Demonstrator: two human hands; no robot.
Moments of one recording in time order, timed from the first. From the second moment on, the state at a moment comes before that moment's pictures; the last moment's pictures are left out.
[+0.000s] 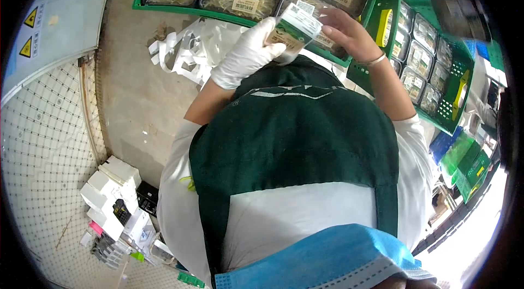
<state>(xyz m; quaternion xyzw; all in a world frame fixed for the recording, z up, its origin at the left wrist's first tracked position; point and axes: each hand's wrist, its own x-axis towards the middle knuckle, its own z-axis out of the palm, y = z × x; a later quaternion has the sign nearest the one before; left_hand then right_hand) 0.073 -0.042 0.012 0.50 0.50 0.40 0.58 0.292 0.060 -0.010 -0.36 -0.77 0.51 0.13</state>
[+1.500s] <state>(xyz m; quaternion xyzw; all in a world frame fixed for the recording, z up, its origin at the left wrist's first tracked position) 0.023 -0.031 0.004 0.40 0.48 0.54 0.56 0.227 0.154 0.013 -0.30 -0.91 0.27 0.14</state>
